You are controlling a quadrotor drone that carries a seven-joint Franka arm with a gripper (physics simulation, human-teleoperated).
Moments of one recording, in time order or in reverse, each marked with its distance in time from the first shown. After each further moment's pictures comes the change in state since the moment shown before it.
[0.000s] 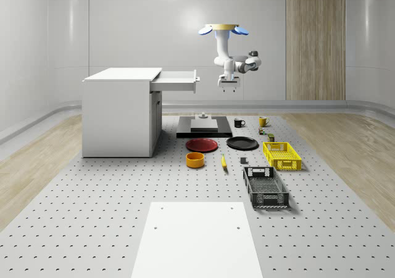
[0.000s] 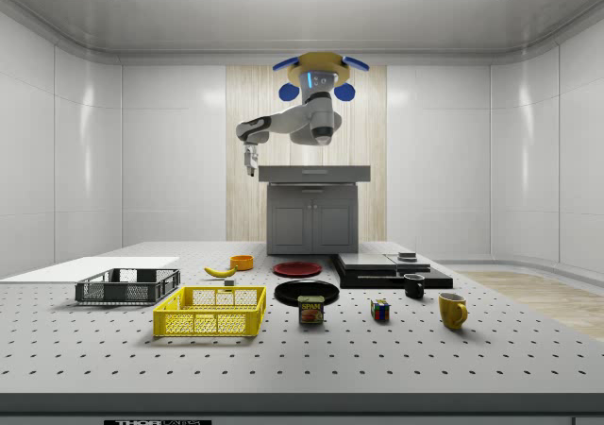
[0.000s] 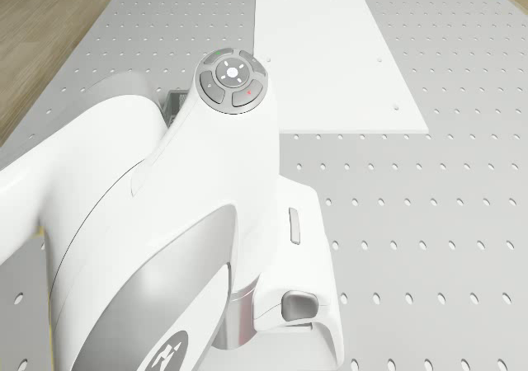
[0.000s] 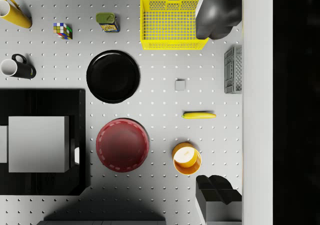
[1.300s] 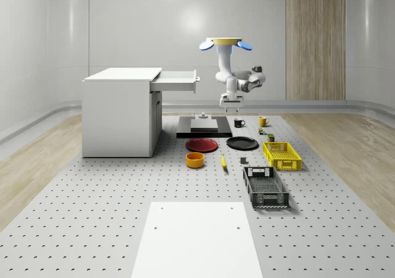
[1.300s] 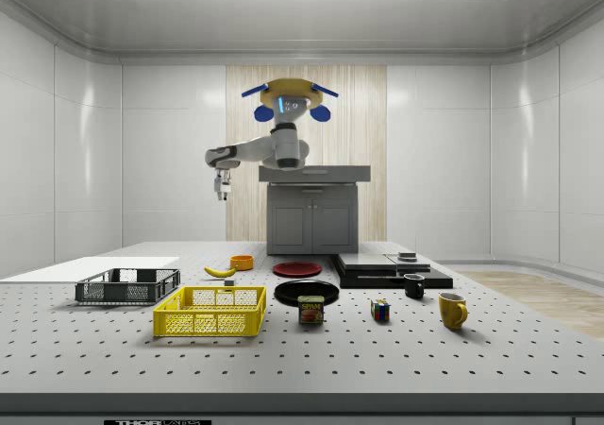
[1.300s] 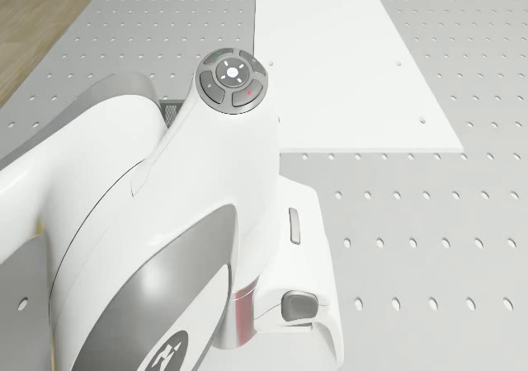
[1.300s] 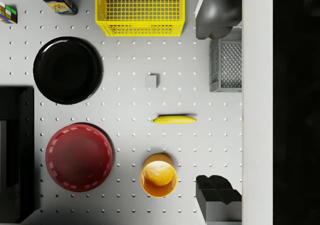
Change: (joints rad) arm 0.000 -0.002 0.000 0.000 -0.001 0.002 0.000
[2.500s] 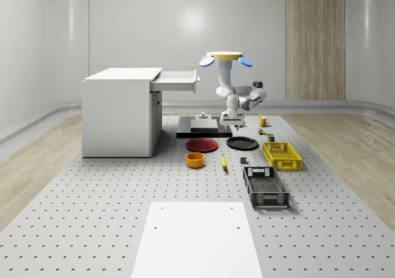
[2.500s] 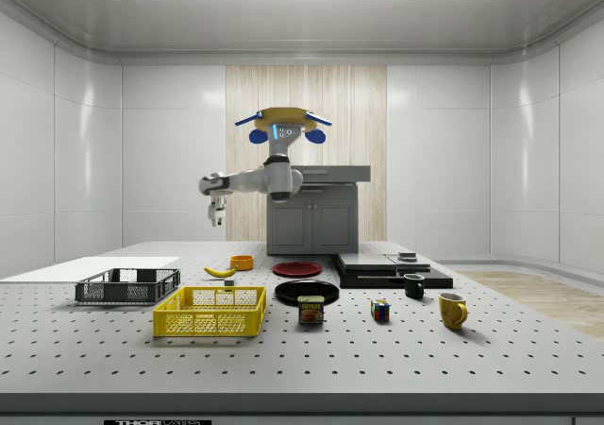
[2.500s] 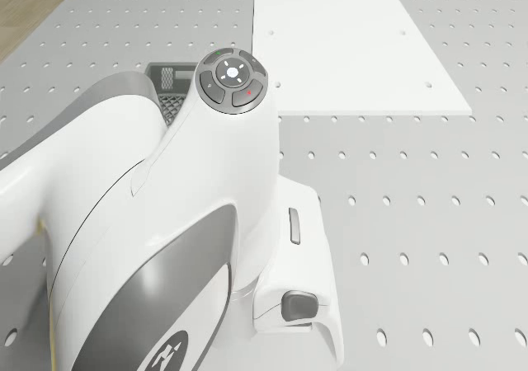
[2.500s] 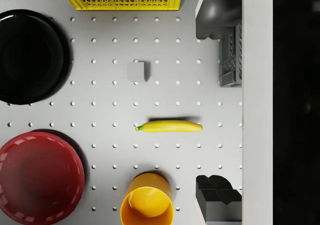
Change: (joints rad) arm 0.000 -0.001 0.000 0.000 0.000 0.001 0.000
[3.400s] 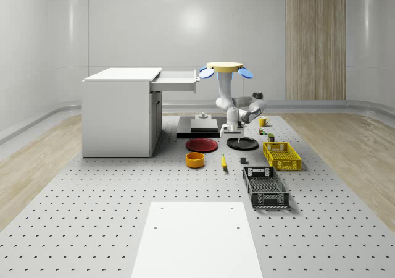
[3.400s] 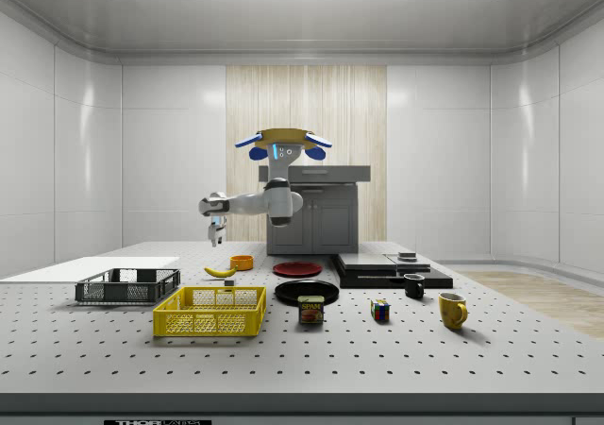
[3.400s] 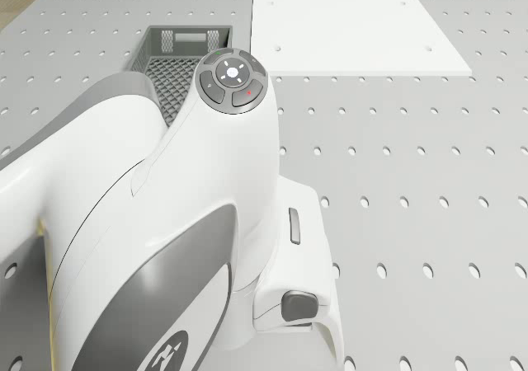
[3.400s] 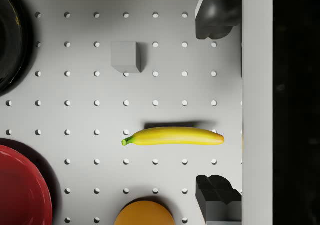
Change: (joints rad) arm 0.000 0.000 0.000 0.000 0.000 0.000 0.000
